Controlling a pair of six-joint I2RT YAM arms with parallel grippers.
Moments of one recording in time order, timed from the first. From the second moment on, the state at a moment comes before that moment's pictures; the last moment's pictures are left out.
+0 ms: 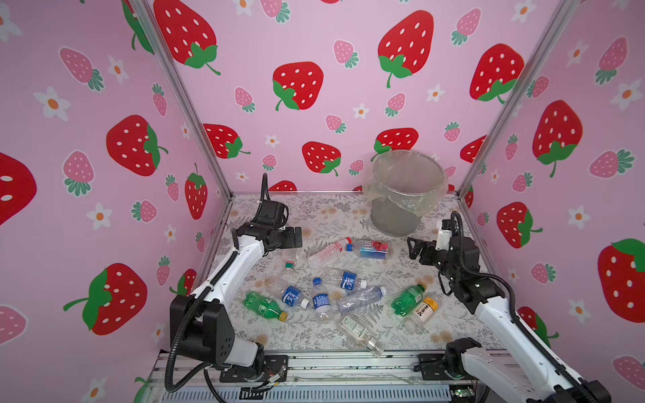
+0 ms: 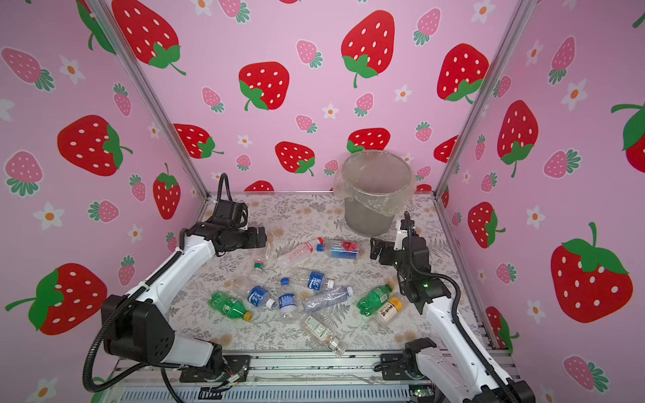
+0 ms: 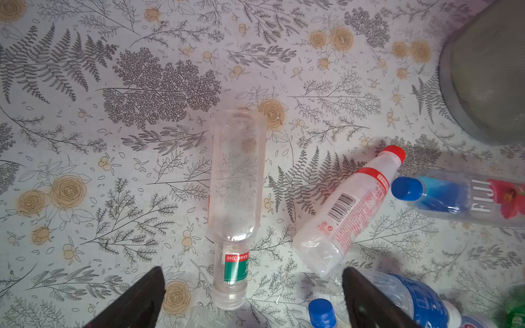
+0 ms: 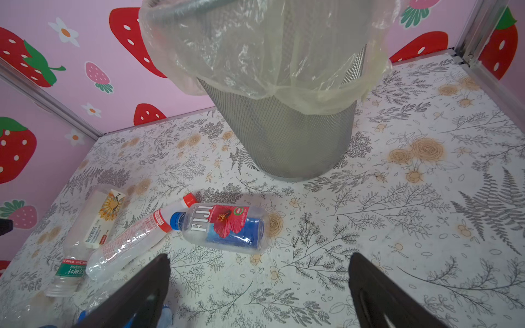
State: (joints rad) left arm -0.21 1.47 1.24 -0.76 -0.01 -0.24; right arm 0.34 0.89 0.65 -0.17 -0.04 0.34
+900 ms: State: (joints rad) left arm -0.28 1.77 1.37 -0.78 -0.12 -0.26; right arm 0.34 0.85 0.56 -0.18 -0.18 0.34
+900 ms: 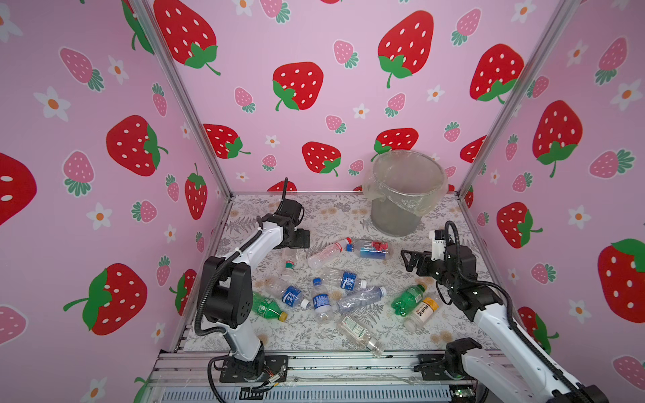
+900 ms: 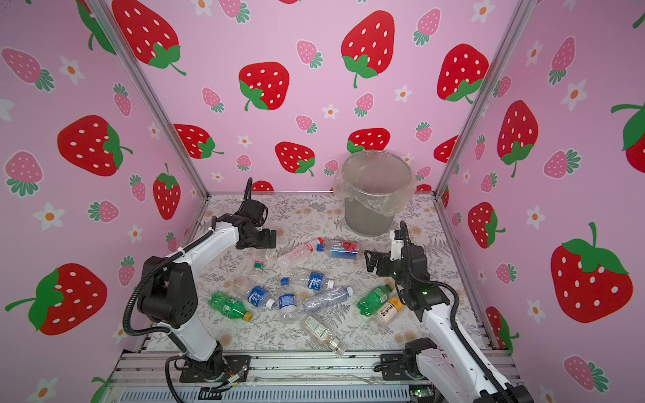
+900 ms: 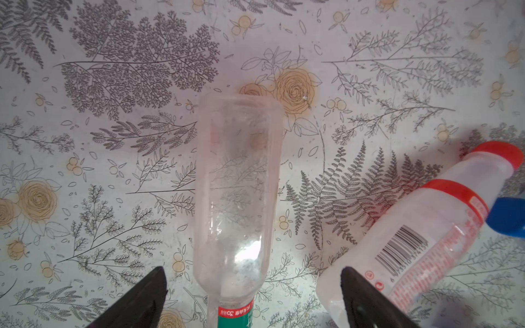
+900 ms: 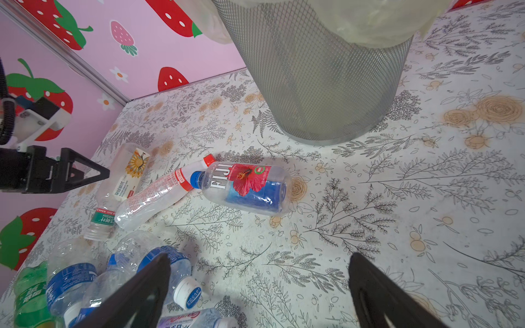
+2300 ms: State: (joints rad) left arm -0.26 1.95 1.40 -0.75 -0.15 -0.29; right arm 0.34 0.80 0.52 -0.23 -0.19 0.35
